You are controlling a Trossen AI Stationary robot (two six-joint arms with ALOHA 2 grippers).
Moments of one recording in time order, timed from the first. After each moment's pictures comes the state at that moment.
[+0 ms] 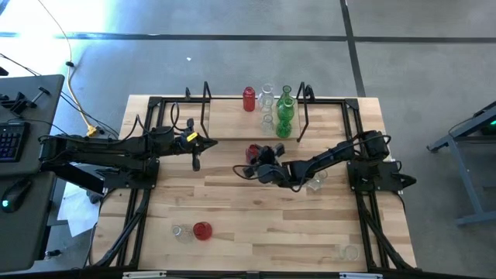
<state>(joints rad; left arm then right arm) 0.15 0.83 0.37 0.25 -0.10 0.12 0.16 1.91 1.01 0.37 0.97 0.51</state>
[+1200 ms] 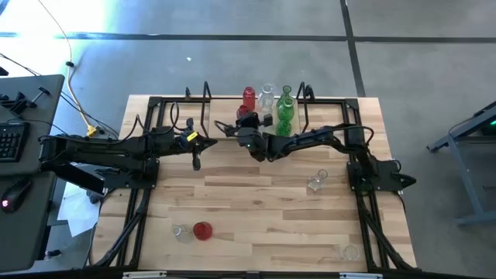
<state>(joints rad) 0.15 0.83 0.37 0.25 -0.12 0.12 -0.08 2.10 1.43 0.43 1.15 0.25</state>
